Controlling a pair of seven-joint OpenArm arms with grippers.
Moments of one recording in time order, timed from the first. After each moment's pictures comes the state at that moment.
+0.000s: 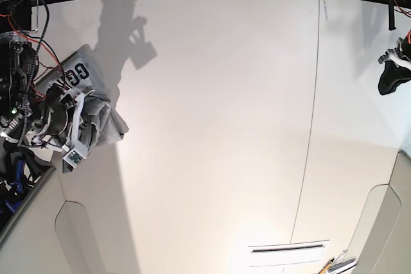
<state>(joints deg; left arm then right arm) 20.5 -18.1 -47.3 98.9 -53.9 -31.5 55.4 12.5 31.2 -4.2 94.4 31.3 35.5 -75.1</state>
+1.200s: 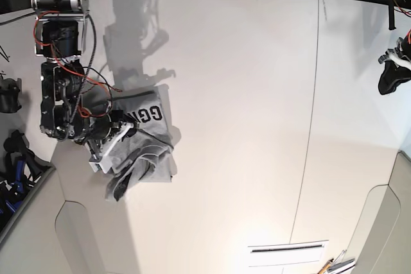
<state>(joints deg) 20.5 -18.1 -47.3 98.9 -53.9 -31.5 55.4 15.2 9.4 -0.3 62.9 27.9 17.3 -64.8</state>
